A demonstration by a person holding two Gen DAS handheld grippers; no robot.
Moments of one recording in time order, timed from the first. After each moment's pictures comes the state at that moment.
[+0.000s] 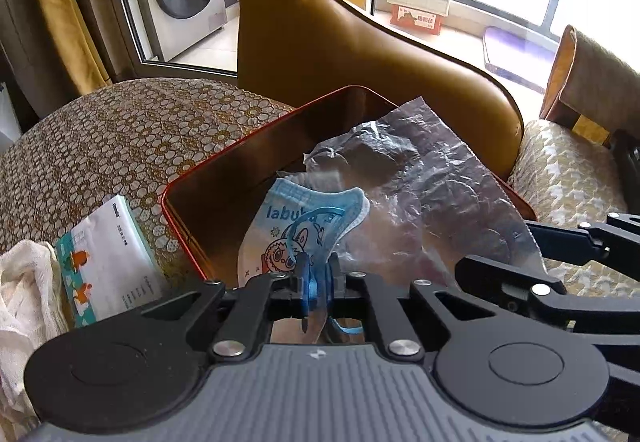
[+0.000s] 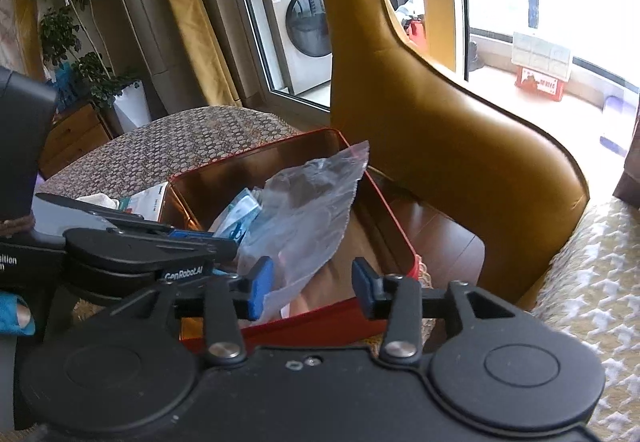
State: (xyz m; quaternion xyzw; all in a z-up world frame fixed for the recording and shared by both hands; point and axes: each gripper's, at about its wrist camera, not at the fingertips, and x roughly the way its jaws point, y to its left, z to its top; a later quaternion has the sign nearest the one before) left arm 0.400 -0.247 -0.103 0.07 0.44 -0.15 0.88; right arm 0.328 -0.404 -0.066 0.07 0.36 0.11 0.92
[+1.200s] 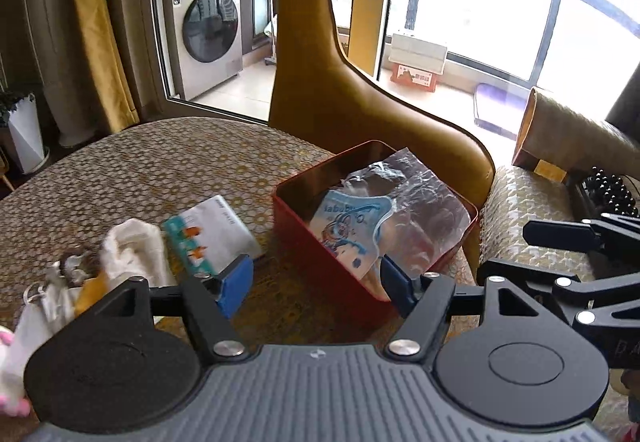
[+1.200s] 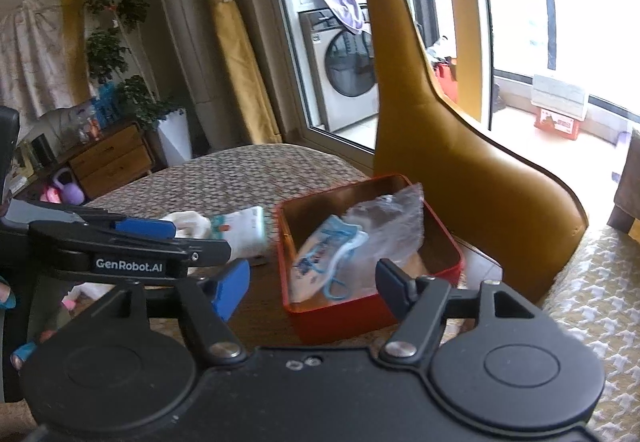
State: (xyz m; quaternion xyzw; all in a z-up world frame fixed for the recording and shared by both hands) left arm 0.289 -0.146 -0.014 0.04 0.37 -0.15 0.91; right arm 0.242 -0.360 0.005 0.06 0.31 0.15 0.94
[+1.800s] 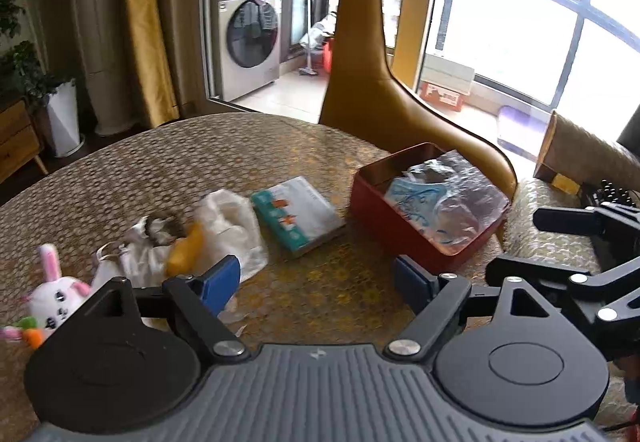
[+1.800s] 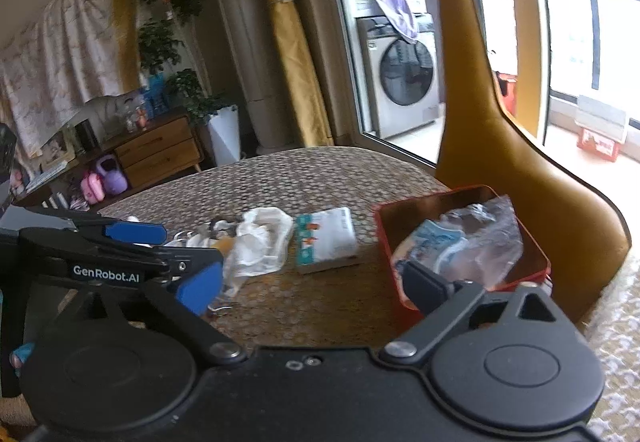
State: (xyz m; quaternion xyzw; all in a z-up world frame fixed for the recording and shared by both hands) left arm 0.234 -0.043 0.001 0.01 0.36 -0.11 0.93; right arm 0.215 -0.281 0.019 0.05 0.29 0.21 0.93
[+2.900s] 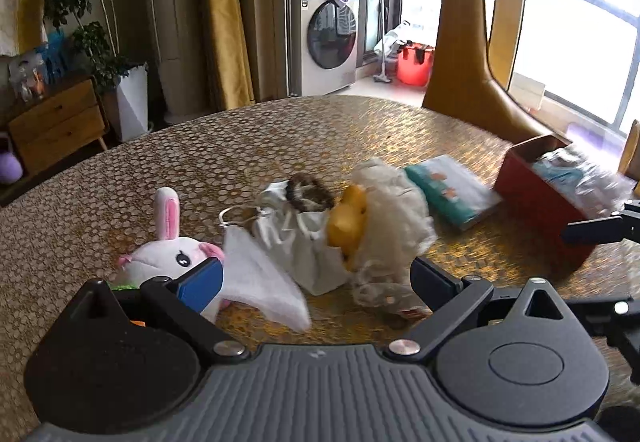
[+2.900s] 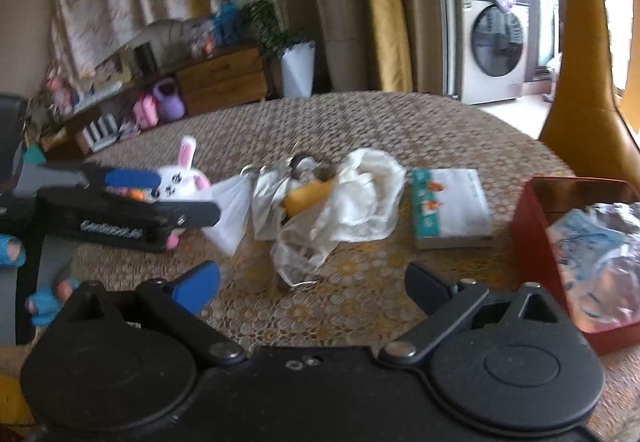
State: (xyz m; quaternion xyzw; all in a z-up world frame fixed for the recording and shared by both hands) left arm 0.249 0.086 -0.074 0.01 0.34 -0.02 0.94; right arm 0.249 -0.163 -0.035 -0.03 0.35 0.31 0.88
